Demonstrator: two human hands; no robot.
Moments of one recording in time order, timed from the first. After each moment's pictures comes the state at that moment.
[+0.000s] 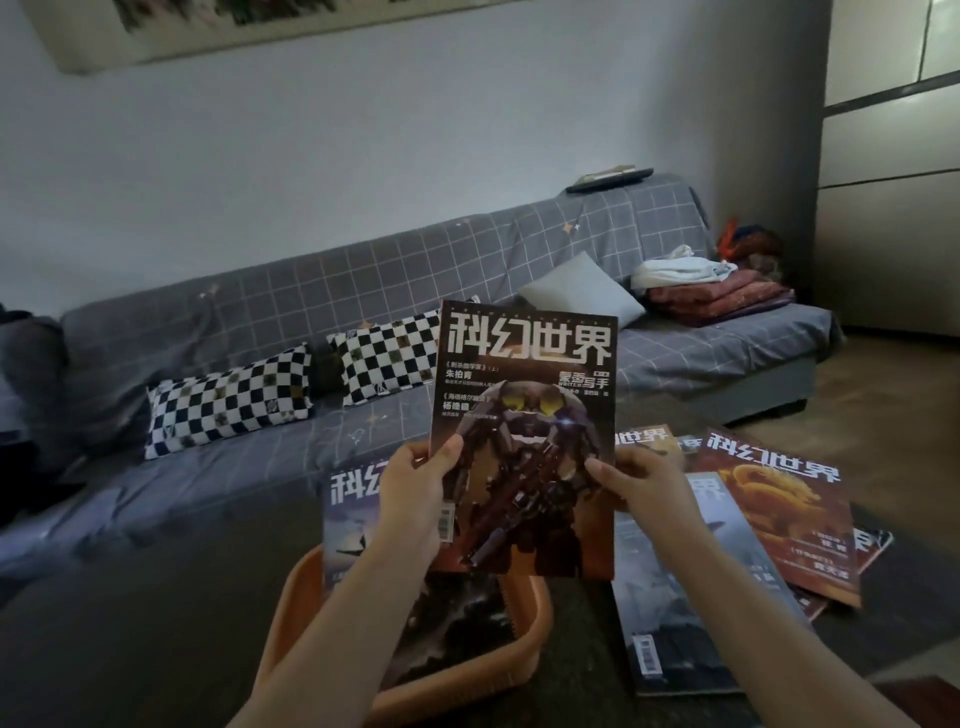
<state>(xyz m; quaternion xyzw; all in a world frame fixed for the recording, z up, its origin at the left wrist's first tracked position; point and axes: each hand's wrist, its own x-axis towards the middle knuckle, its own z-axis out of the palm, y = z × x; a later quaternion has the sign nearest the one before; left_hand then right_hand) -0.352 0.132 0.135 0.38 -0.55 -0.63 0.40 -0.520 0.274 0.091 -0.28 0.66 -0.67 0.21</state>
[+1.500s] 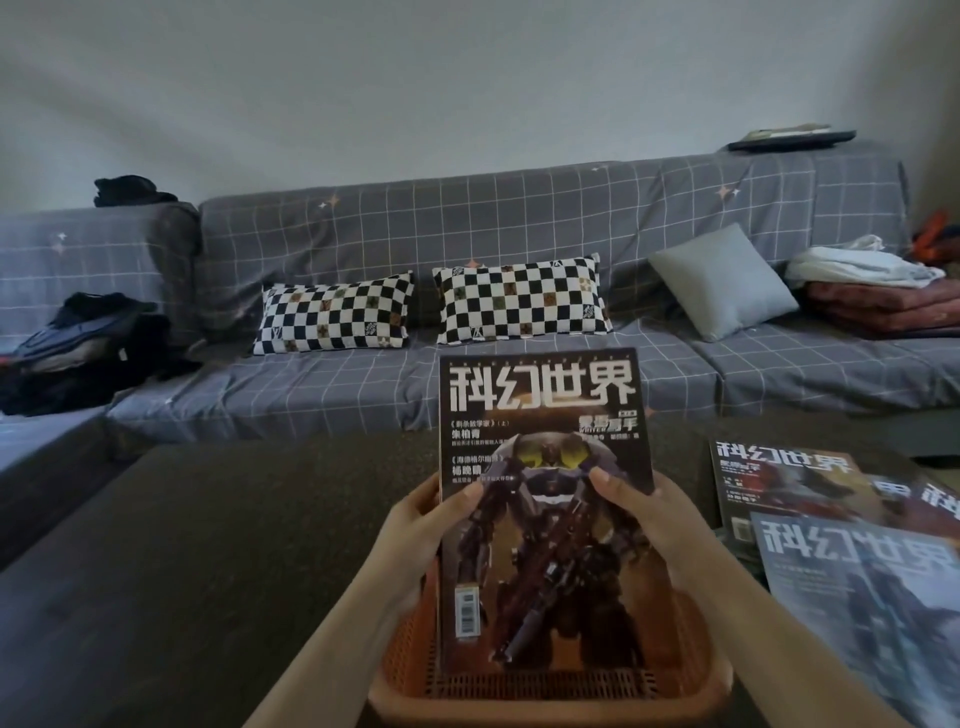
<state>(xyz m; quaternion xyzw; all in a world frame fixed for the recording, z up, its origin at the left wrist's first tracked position) -0.213 0.046 0.059 0.34 -0.54 -0.69 0.35 -0.443 0.138 0.063 -0.38 0.57 -0.61 0.40</state>
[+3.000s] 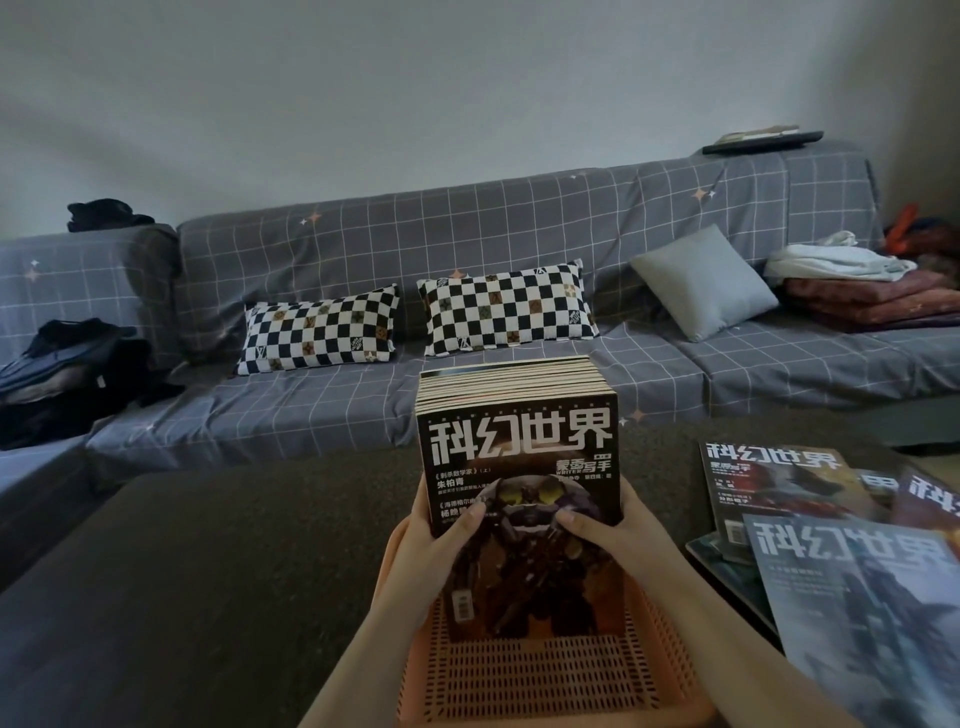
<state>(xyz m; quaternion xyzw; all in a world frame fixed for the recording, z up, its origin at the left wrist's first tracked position) -0.235 0.025 0.035 0.42 -0.63 -0.56 0.34 -0.446 0.122 0.036 -0.45 0.64 -0.53 0.32</state>
